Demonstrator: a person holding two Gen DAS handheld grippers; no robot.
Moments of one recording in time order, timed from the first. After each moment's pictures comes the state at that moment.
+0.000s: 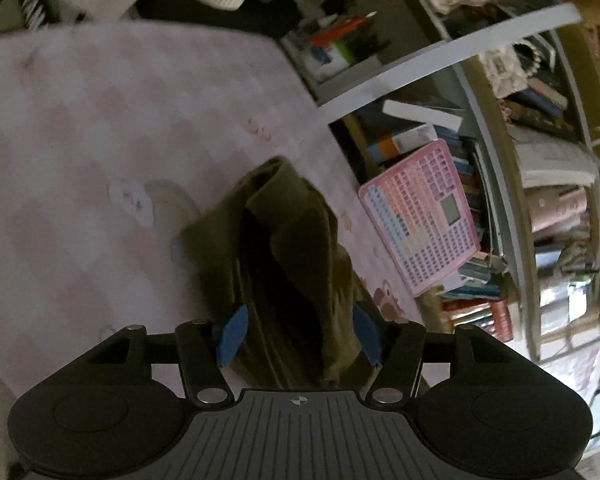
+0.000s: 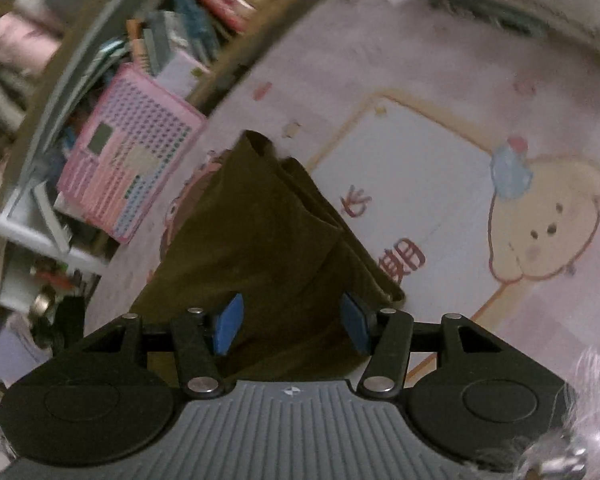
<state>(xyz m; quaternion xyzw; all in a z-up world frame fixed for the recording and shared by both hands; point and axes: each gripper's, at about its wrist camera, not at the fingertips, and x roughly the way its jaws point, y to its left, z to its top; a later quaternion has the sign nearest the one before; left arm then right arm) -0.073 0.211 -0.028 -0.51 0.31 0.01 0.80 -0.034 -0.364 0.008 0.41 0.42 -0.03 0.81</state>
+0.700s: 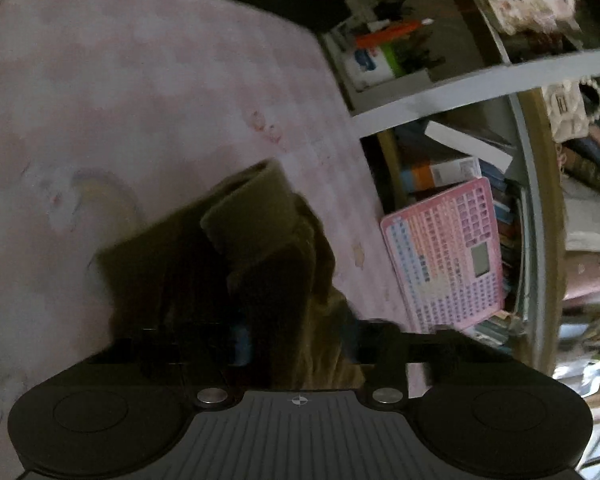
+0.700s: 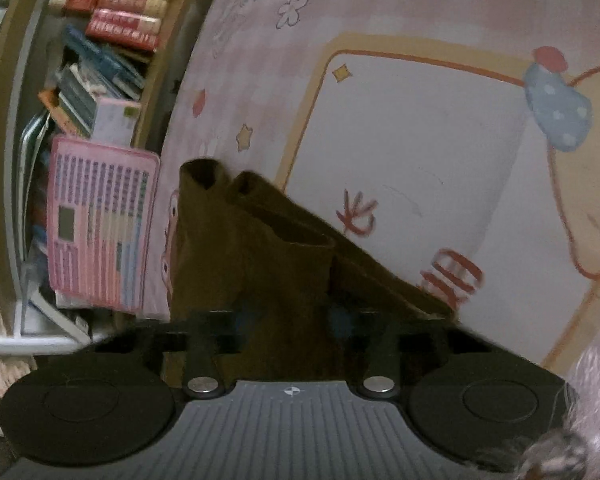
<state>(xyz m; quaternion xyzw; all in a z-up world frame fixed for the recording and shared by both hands) 0.014 0.200 -0.031 -0.54 0.31 0.07 0.78 0.025 -0.386 -0.032 0.56 0.42 -0.07 0.71</state>
